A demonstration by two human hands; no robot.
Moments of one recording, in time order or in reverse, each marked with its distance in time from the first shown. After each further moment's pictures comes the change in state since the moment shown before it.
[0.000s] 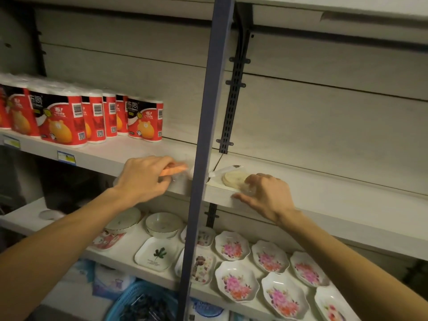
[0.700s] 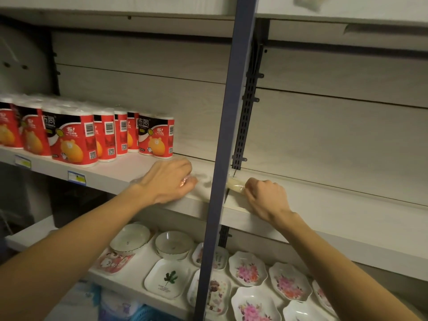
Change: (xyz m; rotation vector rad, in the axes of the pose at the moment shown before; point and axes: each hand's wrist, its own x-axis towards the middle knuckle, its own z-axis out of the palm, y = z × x) left_hand 0.055 -0.035 0.025 0.012 -0.154 0.131; right_hand 0.065 -0.032 0.026 -0.014 -0.027 0.078
